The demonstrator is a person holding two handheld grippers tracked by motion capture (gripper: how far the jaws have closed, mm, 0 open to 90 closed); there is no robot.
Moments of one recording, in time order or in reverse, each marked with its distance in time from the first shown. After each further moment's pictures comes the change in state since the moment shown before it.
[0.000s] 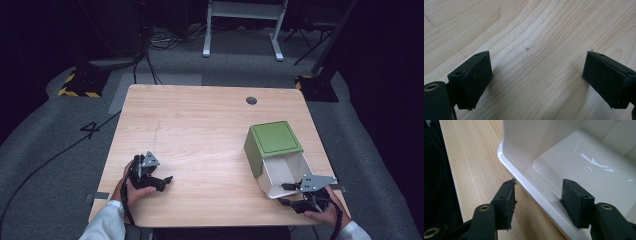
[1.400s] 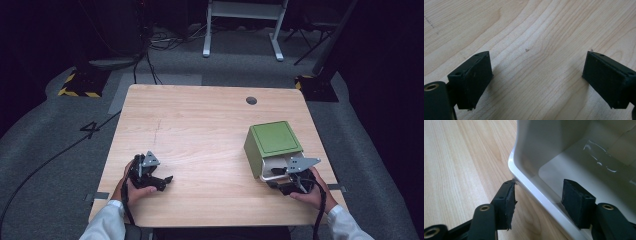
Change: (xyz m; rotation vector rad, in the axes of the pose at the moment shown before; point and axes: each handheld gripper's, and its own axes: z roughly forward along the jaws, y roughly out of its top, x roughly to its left) left arm 0.000 0.001 0.001 -0.002 0.000 -0.003; right arm -0.027 0.039 0.029 0.008 -0.017 0.018
